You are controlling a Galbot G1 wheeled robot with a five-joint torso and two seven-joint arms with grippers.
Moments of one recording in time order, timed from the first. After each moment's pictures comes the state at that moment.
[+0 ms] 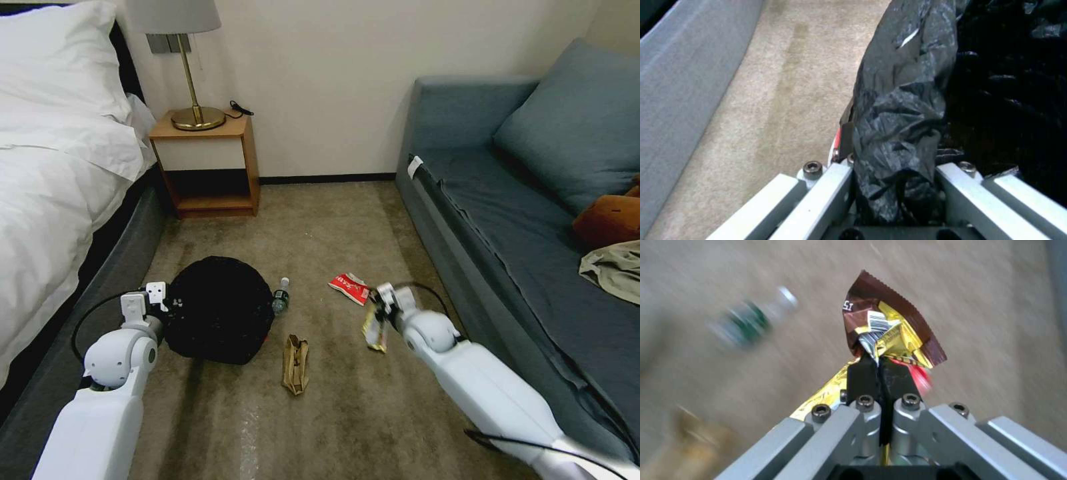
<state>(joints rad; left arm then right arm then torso) 1.10 -1.19 -0.63 -1.74 -0.38 0.68 -0.07 -0.59 1.12 -0.23 1.42 0.59 -0.54 0.16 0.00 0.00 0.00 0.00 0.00</state>
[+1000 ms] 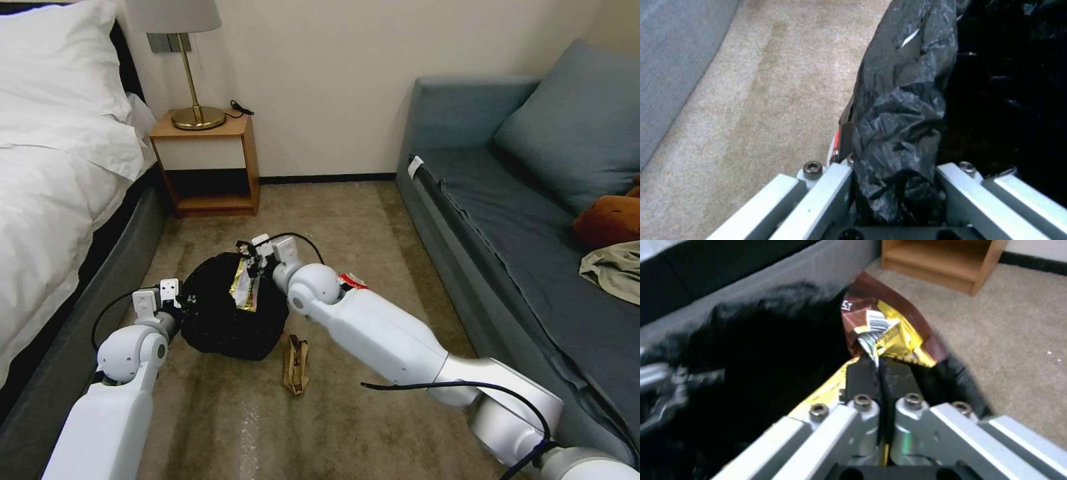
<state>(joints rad) 1.07 -1.20 -0.61 -1.71 -0.45 0.66 -0.05 -0.34 1.44 -0.55 1.31 0.80 -0.43 0.23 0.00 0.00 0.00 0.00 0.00</state>
